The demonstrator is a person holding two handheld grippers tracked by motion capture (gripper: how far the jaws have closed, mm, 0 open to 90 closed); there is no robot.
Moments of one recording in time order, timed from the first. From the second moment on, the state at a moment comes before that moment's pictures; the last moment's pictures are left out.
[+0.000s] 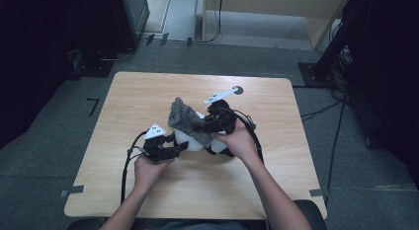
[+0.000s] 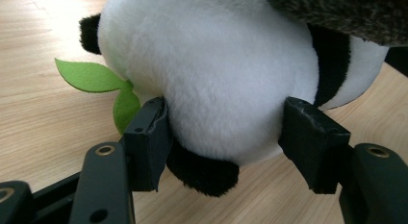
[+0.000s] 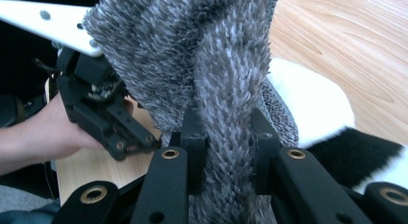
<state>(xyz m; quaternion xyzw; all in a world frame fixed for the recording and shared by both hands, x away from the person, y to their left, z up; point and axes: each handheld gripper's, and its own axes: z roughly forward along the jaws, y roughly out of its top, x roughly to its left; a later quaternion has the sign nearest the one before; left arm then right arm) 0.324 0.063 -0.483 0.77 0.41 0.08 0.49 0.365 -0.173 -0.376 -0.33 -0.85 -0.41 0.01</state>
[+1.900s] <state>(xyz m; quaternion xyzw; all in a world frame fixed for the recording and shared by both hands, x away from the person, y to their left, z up) 0.331 0.065 -0.478 0.78 0.39 0.06 0.48 0.335 -0.292 -0.389 -0.44 -0.81 -0.37 -0.05</state>
